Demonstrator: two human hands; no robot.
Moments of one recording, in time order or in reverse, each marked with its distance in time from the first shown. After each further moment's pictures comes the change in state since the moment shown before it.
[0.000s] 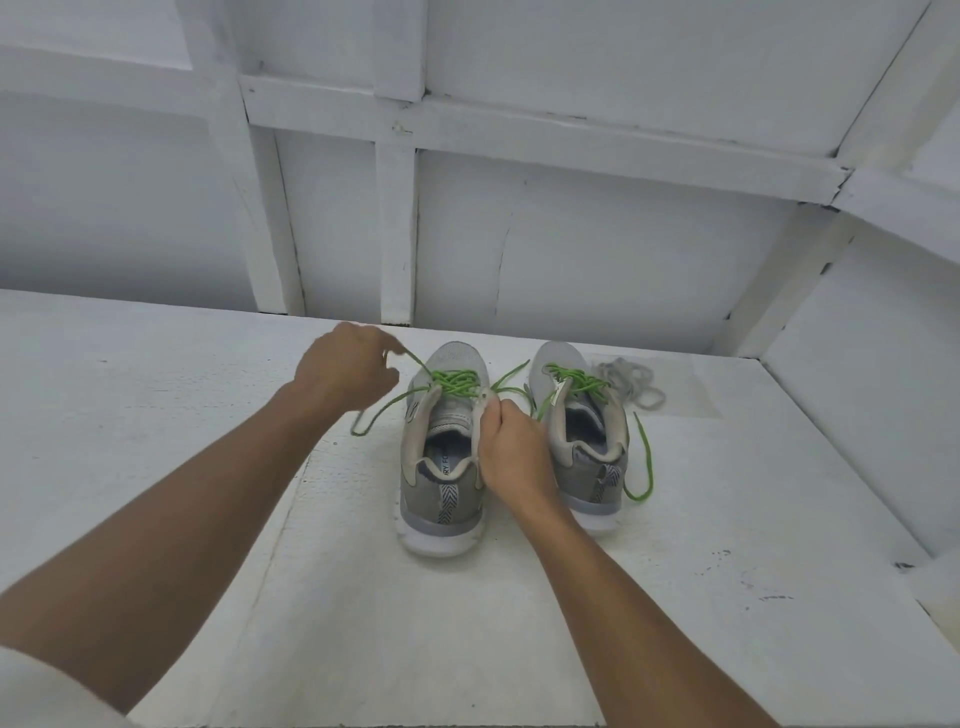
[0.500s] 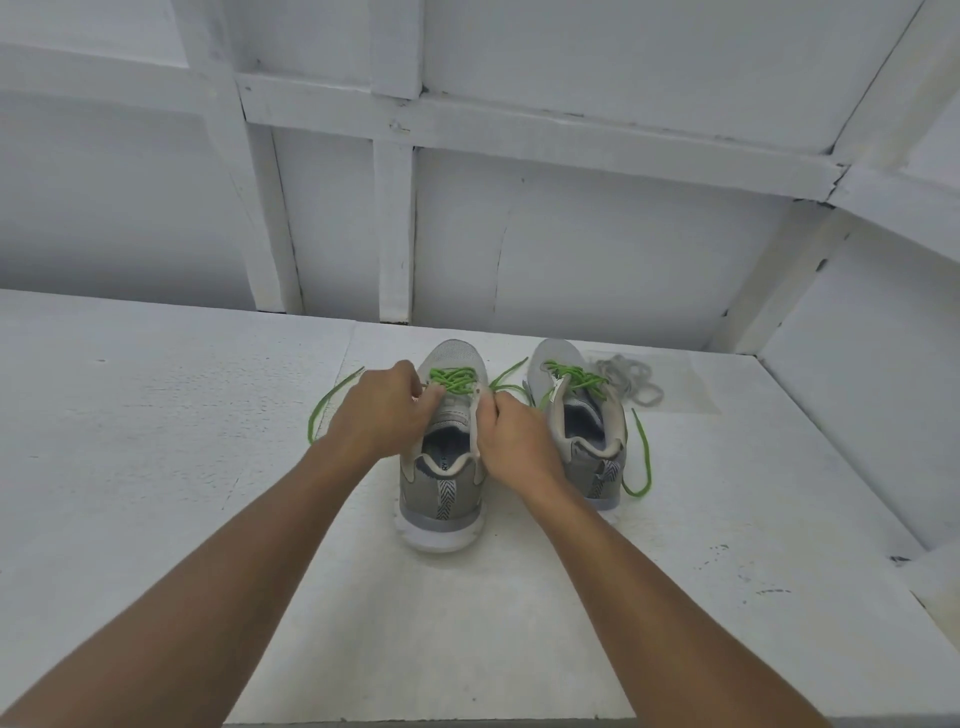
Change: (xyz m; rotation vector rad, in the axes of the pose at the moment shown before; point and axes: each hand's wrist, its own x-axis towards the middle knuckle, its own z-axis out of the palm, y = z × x) left_hand -0.032 0.030 0.035 -0.261 0.006 -0.094; right_hand 0.005 -0.005 -0.012 -0.112 -0.118 -0.043
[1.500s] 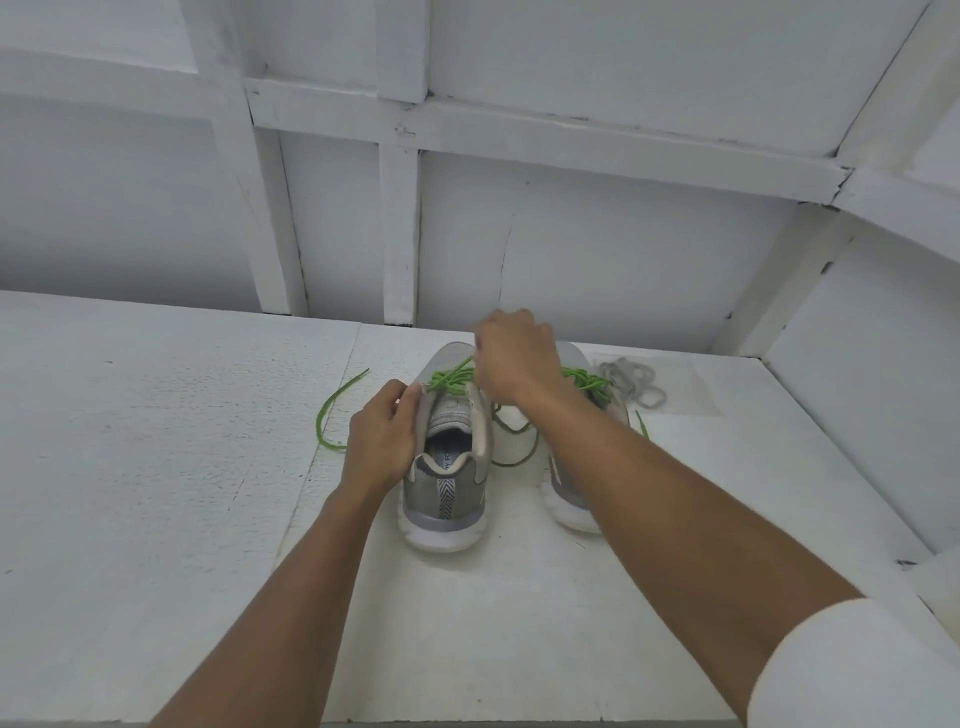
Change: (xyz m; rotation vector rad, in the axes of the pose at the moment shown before) left_hand -0.017 -0.018 0.036 -0.582 0.216 -0.083; right_hand 0.068 -0.040 -0.034 -0.614 0.019 -0.319
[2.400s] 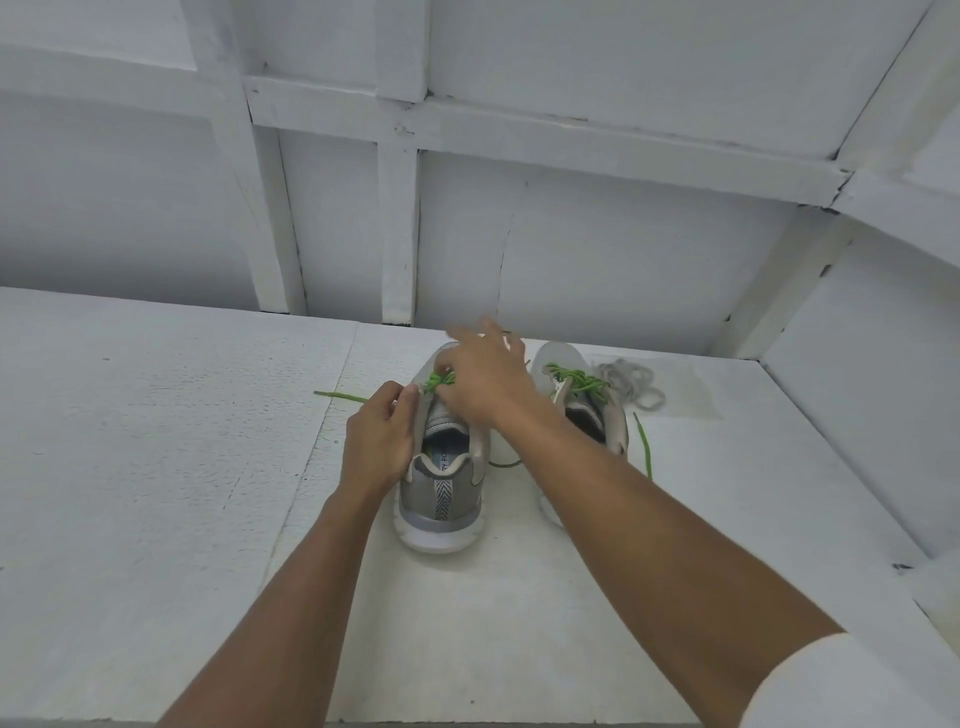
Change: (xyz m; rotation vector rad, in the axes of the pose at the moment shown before) left_hand -0.005 0.003 0.002 -0.026 0.022 -0.024; right_hand -0.008 -0.017 0.016 0.132 -0.143 -0.080
